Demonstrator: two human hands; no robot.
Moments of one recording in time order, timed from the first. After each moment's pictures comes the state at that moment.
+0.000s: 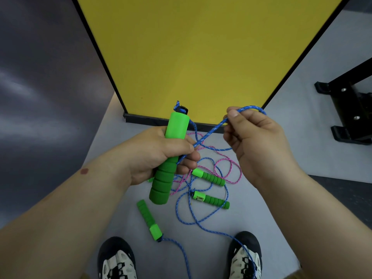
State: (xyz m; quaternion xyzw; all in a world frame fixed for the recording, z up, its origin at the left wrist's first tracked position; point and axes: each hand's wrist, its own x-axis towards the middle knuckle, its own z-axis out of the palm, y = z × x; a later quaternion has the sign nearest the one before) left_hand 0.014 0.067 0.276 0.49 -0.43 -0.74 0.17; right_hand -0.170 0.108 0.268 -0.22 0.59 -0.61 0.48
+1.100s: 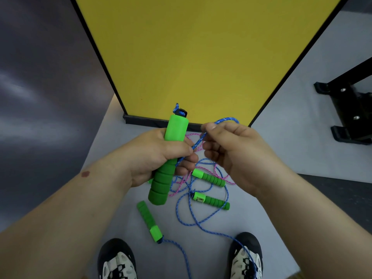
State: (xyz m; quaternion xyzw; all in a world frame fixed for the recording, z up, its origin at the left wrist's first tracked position) left_hand 0.015 0.067 0.272 0.50 -0.44 -0.73 0.16; right_hand -0.160 0.113 0.262 -0.27 0.56 -0.51 0.60
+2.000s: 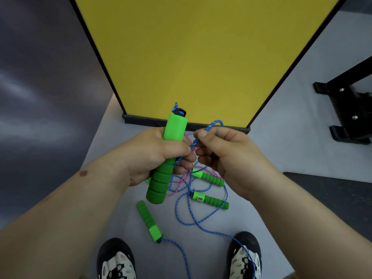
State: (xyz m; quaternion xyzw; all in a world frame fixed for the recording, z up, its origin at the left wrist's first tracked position) left_hand 0.015 0.066 0.272 0.49 -0.46 -0.72 0.16; right_hand -0.152 0.117 0.257 -0.30 0.57 -0.48 0.60
